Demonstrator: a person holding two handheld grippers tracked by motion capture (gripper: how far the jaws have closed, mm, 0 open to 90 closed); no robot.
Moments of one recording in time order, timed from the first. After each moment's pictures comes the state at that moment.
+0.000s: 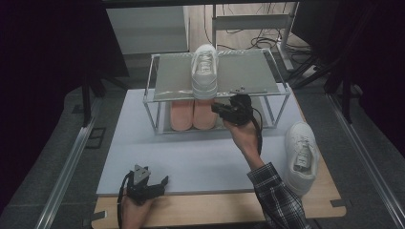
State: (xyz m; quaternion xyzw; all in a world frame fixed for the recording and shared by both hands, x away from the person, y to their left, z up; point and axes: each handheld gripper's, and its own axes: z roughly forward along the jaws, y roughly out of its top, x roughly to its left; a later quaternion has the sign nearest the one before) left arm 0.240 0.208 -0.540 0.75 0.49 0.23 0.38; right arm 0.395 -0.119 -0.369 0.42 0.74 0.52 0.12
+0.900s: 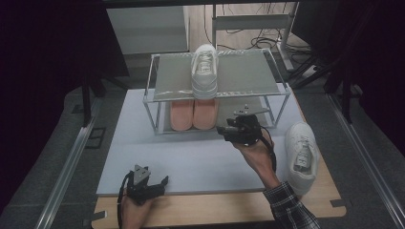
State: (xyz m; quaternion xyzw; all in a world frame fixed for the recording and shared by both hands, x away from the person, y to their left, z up) left arm 0.240 0.208 -0.540 0.76 0.49 0.23 0.38; right arm 0.355 -0.141 -0.395 0.38 0.79 0.46 0.16
